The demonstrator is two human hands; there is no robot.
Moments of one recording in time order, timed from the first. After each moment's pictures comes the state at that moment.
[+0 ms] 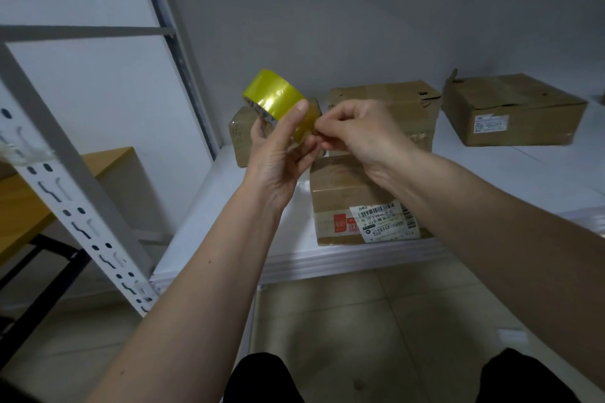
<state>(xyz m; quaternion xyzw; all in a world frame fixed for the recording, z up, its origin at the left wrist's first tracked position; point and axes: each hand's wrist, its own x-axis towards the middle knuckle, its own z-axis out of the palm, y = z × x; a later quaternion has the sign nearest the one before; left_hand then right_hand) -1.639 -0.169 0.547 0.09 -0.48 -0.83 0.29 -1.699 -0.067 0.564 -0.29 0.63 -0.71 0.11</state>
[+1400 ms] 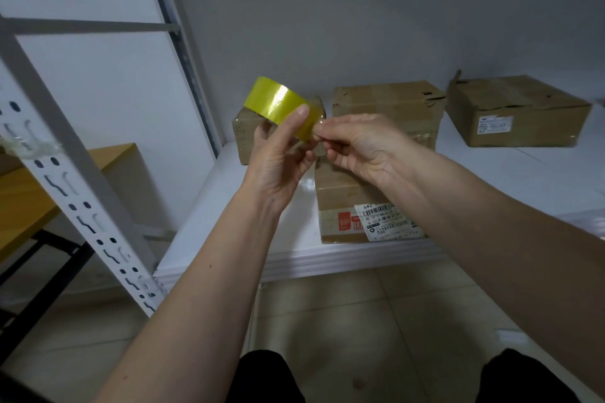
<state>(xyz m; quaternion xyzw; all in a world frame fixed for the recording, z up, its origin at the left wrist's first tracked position) -1.638 -0.185 0.535 0.04 -0.50 -0.82 0.27 -1.691 -0.071 0.564 -0.18 0.54 -0.78 0.26</state>
